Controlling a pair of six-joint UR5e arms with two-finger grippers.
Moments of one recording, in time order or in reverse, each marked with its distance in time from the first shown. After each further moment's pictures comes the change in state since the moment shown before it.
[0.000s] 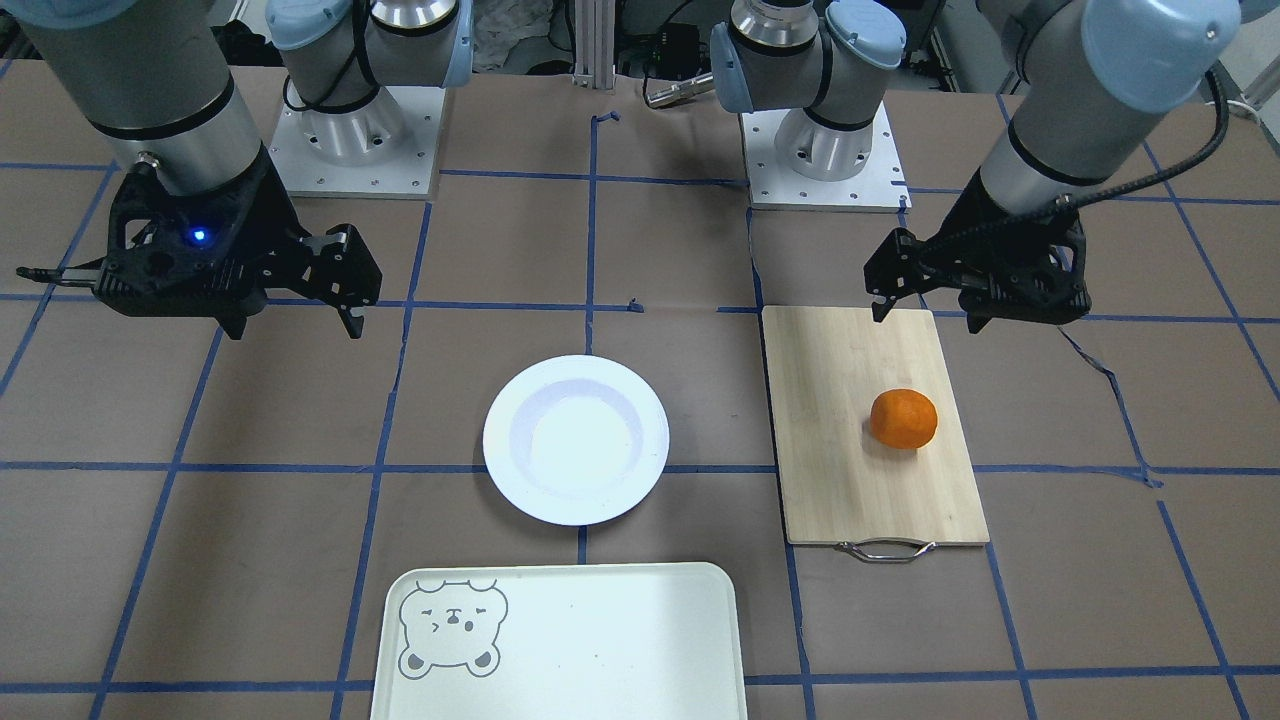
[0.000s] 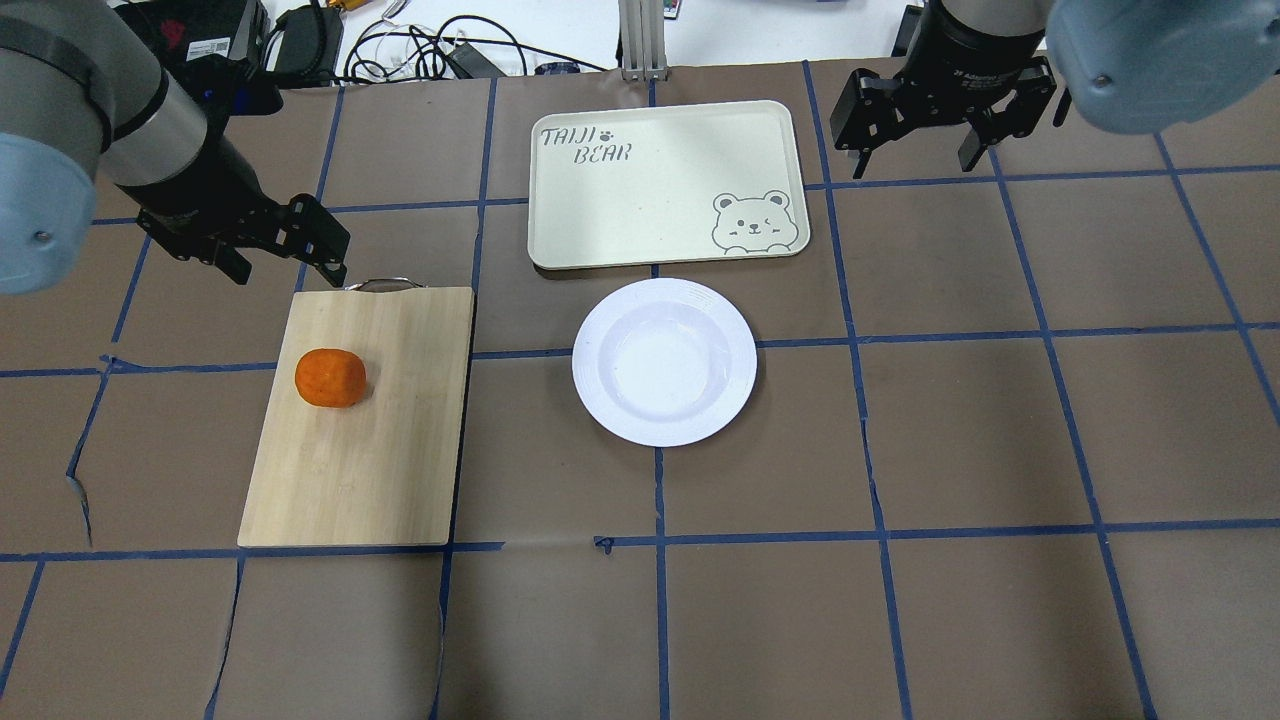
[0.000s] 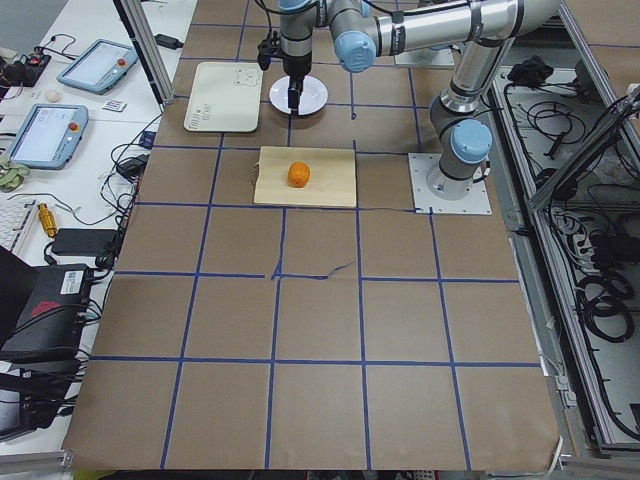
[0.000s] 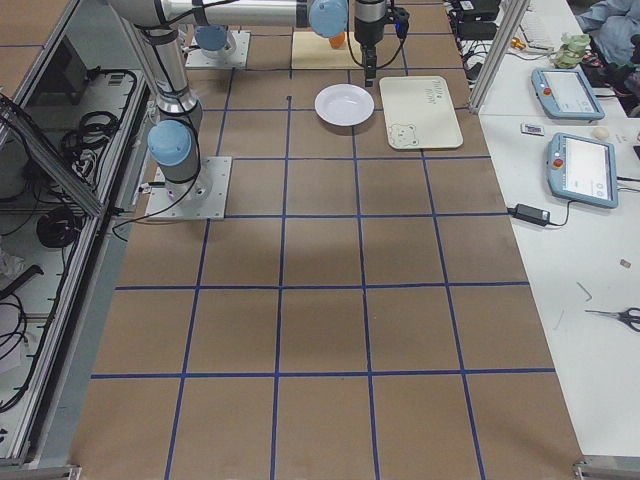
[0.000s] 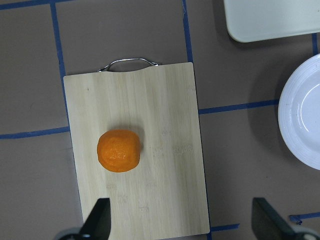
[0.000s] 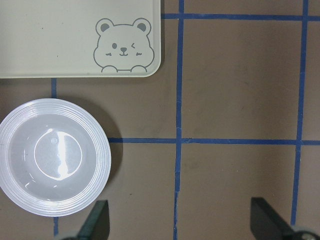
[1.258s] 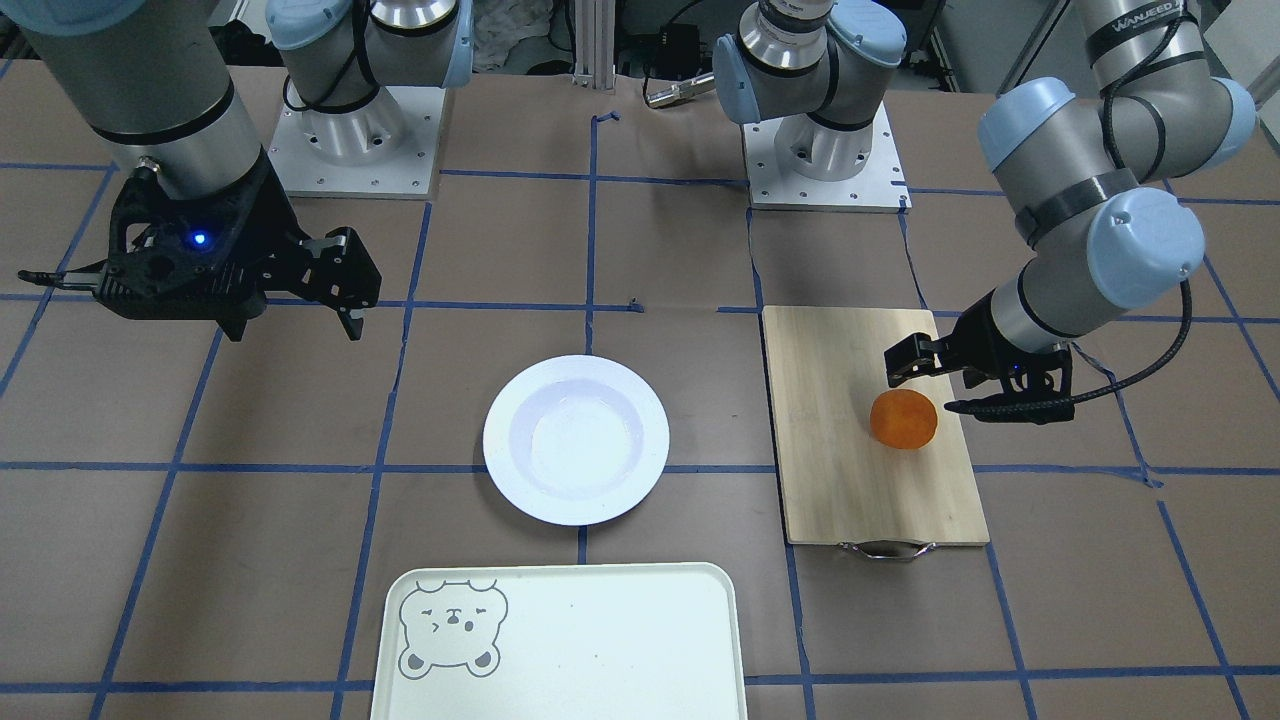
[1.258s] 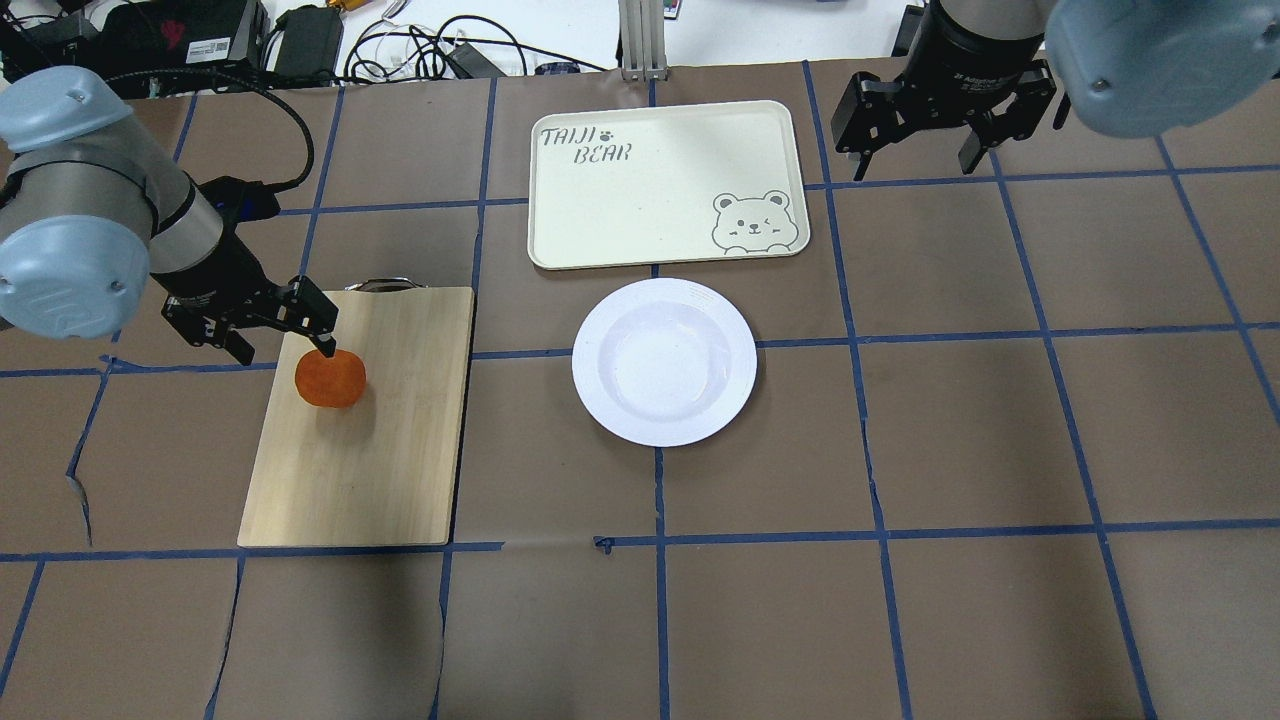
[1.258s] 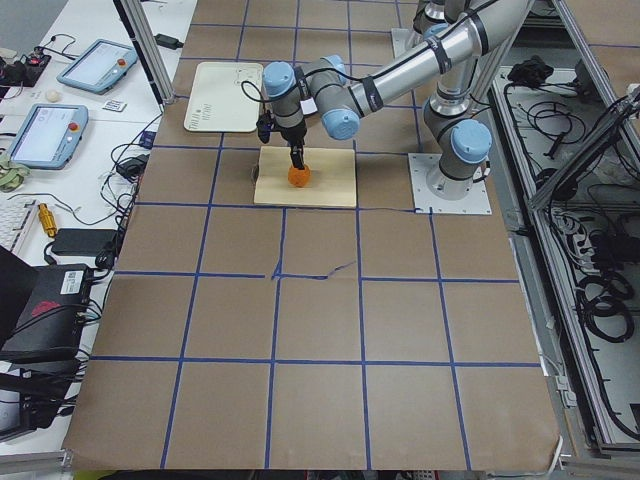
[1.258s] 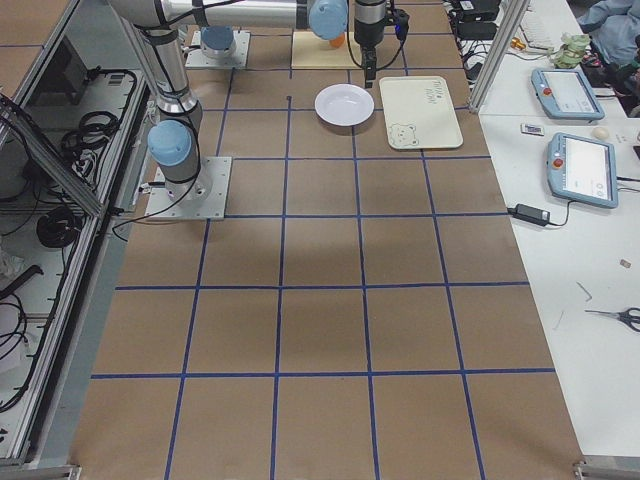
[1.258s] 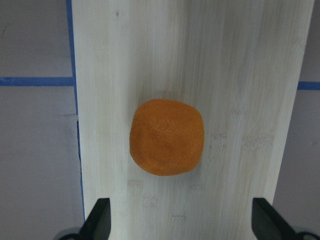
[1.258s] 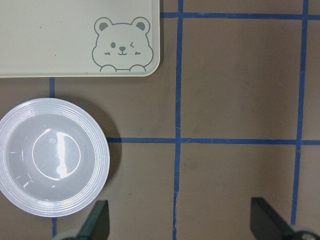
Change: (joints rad) left arm 0.115 -0.175 -0.130 0.148 0.012 0.003; right arm -0.003 0.000 0.008 -0.006 0.000 -0.002
